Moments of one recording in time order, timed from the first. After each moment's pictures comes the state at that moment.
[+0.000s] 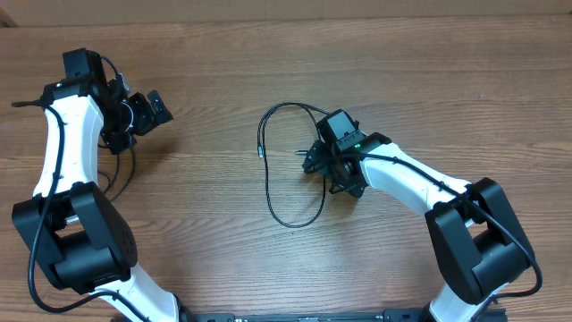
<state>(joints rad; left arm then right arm) 0.28 1.90 1.56 -0.99 0.27 -0.26 0.52 1.85 1.11 -0.50 -0.05 1.01</state>
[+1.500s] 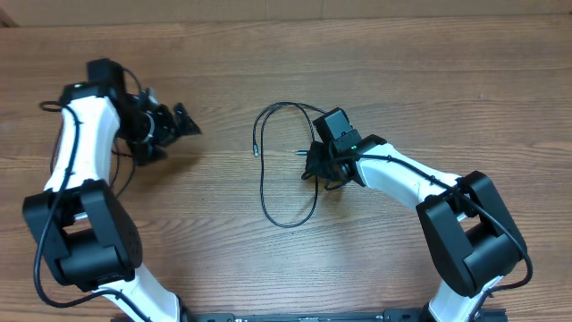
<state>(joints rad) 0.20 1.90 1.50 -1.12 0.45 -0.22 0.52 1.89 1.10 -0.36 -0.11 0.78</state>
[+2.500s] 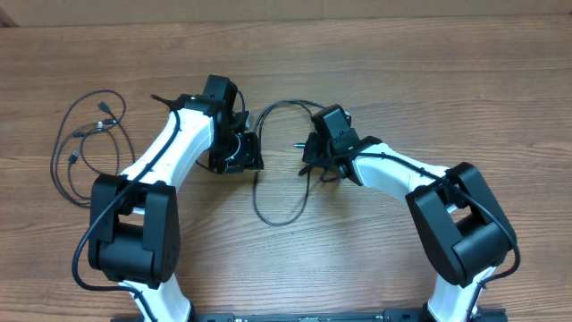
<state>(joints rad) -0.22 1.90 1.35 -0.95 0.34 -0.24 0.52 1.95 1.10 -0.19 -0.03 0.77</state>
